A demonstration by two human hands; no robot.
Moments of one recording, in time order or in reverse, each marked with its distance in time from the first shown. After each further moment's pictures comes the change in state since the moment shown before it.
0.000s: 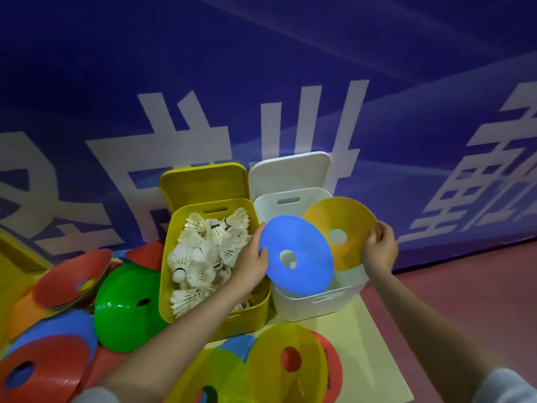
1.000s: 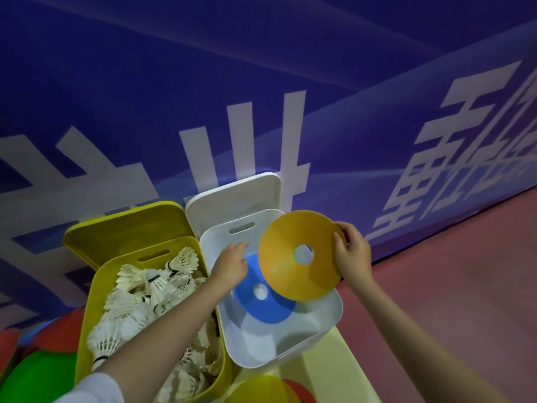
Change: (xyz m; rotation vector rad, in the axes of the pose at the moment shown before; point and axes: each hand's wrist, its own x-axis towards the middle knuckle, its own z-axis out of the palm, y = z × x) left_hand 0.155 -0.010 0.063 0.566 -0.189 0.081; right_hand 0.066 -0.005 -0.007 0.002 -0.140 -0.241
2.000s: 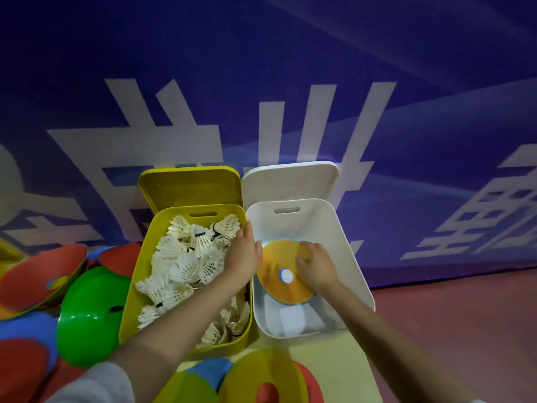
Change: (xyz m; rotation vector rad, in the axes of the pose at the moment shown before) left_hand -0.062 -0.022 -0.015 -0.076 0.245 -0.283; right_hand -0.044 -0.003 0.124 -0.441 -0.660 -0.049
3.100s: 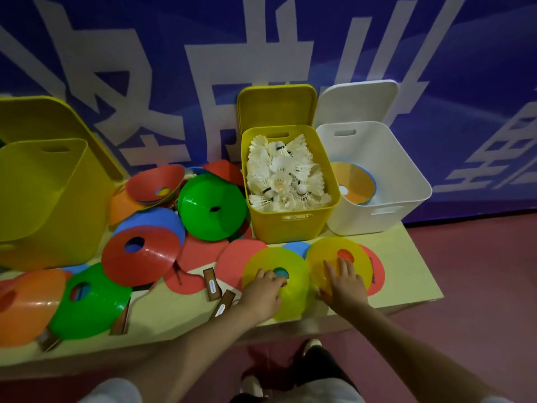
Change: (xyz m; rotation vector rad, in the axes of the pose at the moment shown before) left_hand -0.311 -0.213 -0.032 0.297 -0.513 0.302; right_hand -0.302 -0.036 0.167 -0.684 -0.187 -0.023
